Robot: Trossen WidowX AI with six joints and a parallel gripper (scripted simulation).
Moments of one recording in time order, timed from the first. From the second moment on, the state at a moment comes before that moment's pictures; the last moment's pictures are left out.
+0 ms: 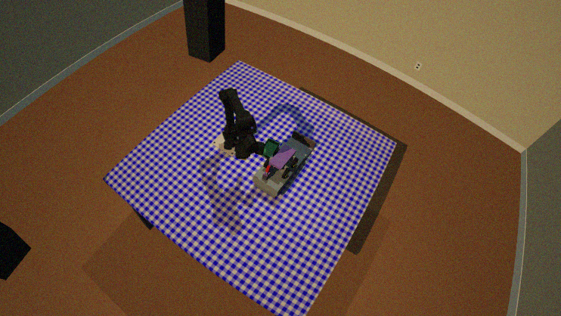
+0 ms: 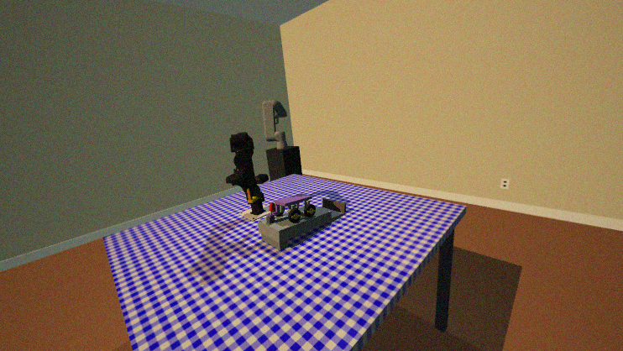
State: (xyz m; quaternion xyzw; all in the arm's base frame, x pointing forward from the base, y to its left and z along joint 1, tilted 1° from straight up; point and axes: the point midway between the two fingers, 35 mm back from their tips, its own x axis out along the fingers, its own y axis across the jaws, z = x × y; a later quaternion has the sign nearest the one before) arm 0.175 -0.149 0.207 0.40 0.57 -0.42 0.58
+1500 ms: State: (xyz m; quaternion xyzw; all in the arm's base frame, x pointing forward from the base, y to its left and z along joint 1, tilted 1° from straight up) arm 0.175 -0.149 0.207 -0.11 0.70 0.10 0.70
